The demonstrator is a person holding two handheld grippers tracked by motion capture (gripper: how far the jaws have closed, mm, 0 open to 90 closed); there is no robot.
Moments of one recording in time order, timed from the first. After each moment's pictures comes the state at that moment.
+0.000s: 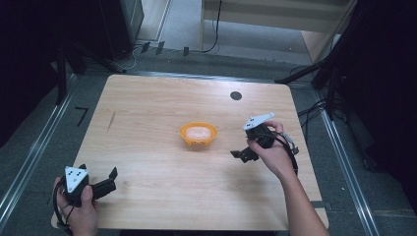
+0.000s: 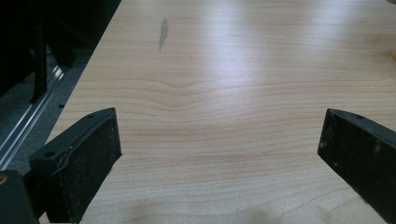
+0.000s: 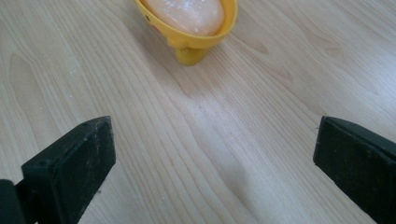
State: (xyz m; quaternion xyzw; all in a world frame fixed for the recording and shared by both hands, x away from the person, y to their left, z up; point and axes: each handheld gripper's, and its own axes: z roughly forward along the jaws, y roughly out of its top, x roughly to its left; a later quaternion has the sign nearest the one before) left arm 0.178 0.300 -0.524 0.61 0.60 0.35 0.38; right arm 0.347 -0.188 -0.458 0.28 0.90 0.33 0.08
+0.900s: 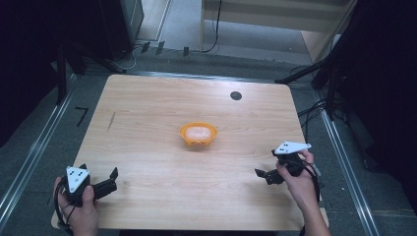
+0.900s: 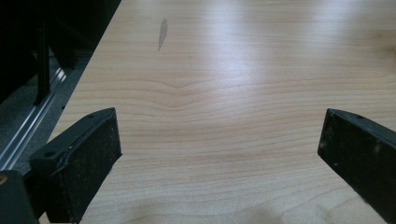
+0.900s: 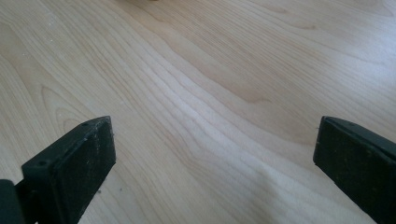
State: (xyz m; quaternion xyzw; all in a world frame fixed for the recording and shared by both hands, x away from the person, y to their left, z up) left arm 0.178 0.298 -0.523 0.62 0.59 0.36 0.38; right arm 0.286 -0.272 -0.501 0.36 0.85 0.38 0.11
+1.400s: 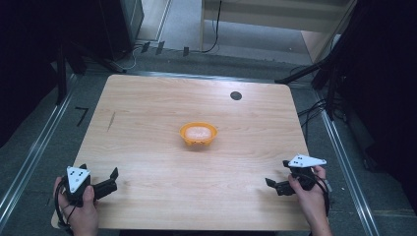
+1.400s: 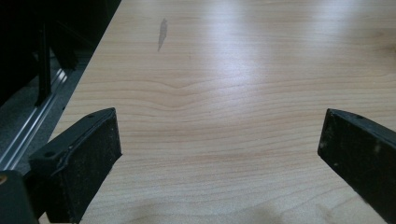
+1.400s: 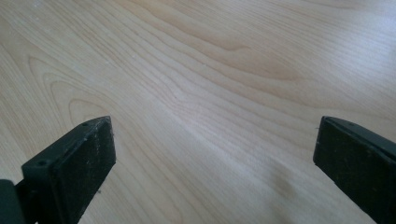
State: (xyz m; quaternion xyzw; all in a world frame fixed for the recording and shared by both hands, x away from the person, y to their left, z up) left arm 0.178 0.298 -0.524 0.62 0.59 0.36 0.38; right arm 0.256 -0.308 -0.524 0.39 0.82 0.40 0.11
